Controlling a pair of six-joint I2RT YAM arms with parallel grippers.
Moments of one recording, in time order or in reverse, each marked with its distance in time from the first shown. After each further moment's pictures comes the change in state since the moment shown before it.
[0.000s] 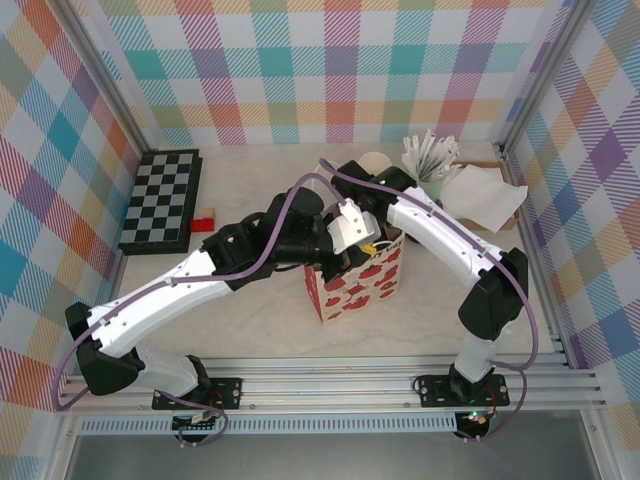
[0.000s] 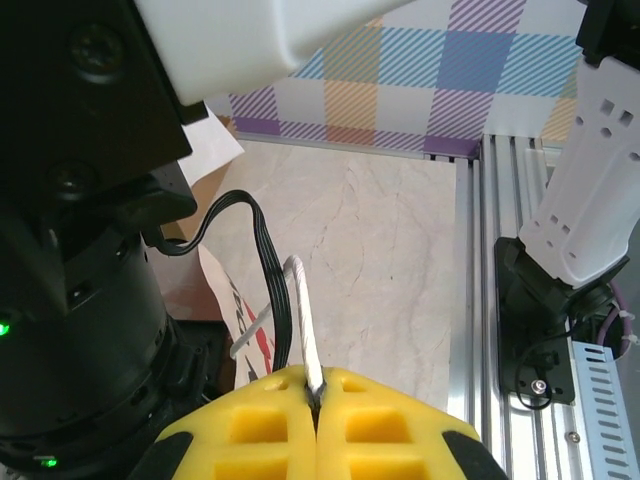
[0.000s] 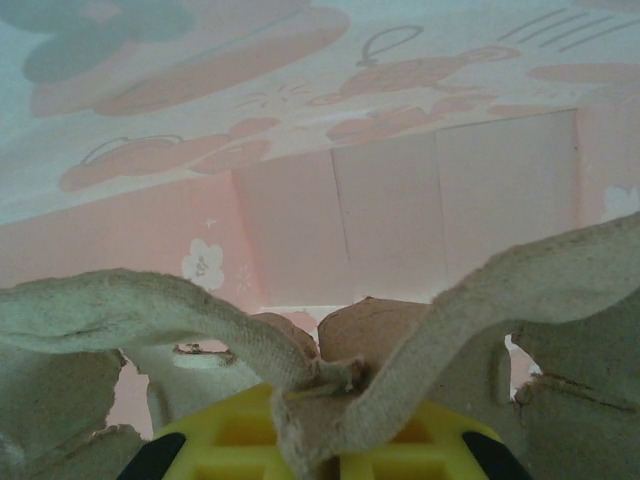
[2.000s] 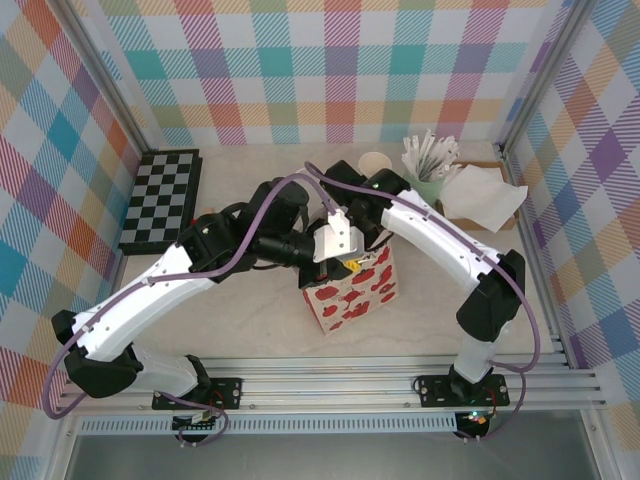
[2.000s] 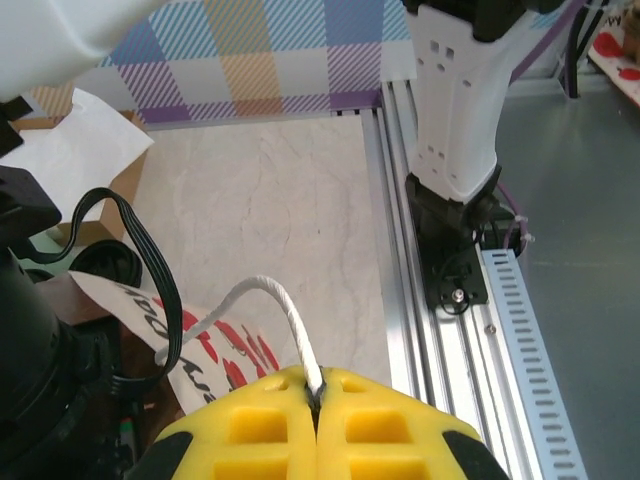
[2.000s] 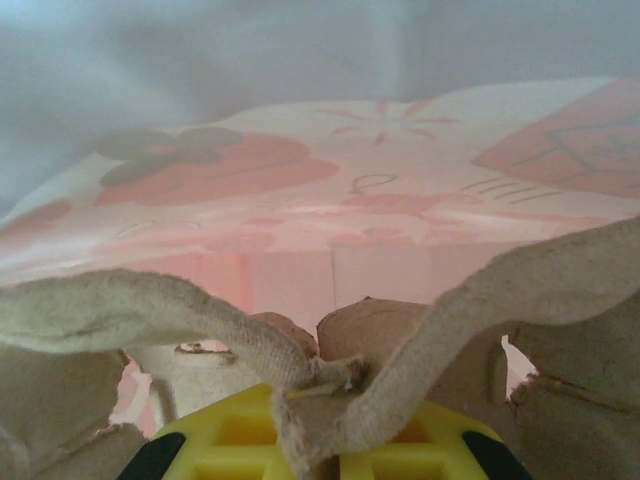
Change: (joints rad) left arm 0.054 -0.013 0.143 -0.306 0.210 0.231; right arm 0.052 0.006 0.043 0.053 0.069 -0.102
